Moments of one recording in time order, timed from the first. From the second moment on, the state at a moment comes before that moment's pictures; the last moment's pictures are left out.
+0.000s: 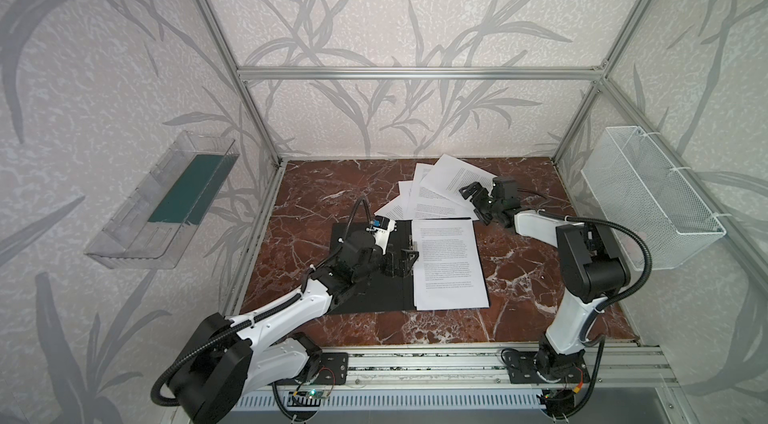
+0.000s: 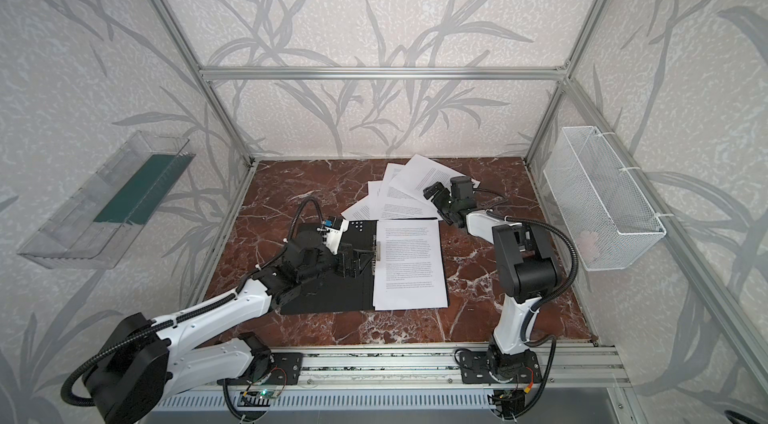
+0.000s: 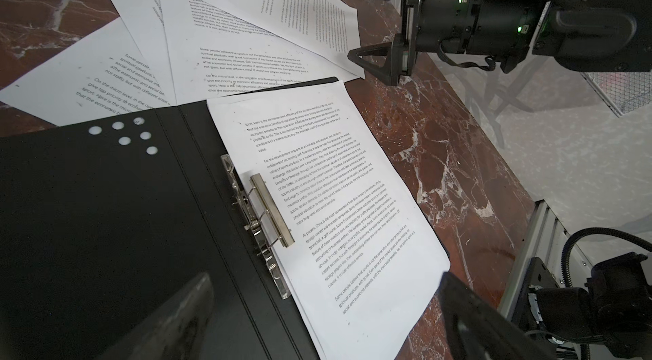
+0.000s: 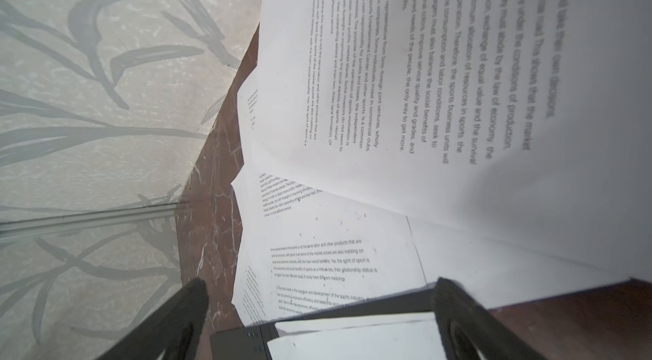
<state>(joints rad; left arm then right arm) -0.64 1.14 0.52 0.14 0.22 -0.45 0.21 1.87 1.09 0.13 -0.24 1.06</state>
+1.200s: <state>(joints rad) -0.64 1.15 0.52 0.16 0.22 -0.46 0.23 2.16 1.32 0.27 -0.04 1.33</state>
